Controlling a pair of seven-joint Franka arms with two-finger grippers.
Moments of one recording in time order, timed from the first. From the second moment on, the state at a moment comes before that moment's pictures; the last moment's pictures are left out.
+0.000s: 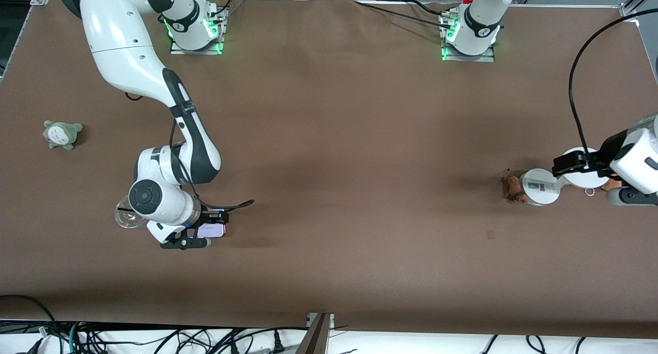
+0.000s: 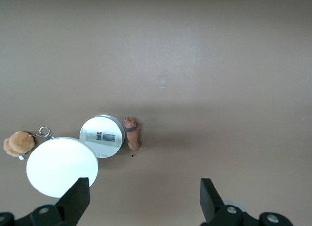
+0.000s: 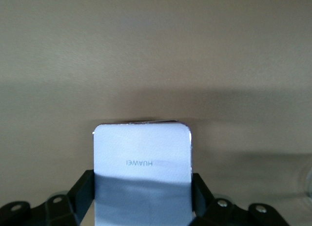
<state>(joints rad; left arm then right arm) 0.33 0.42 -0.45 -1.19 0.18 1.51 -0.11 0.27 0.86 -0.07 -1.40 0.10 2.27 0.14</state>
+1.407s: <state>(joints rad) 0.16 0.18 -0.15 -1.35 0.01 1.44 -0.09 0.24 0.40 -0.15 -1.47 0.11 1.83 0.12</state>
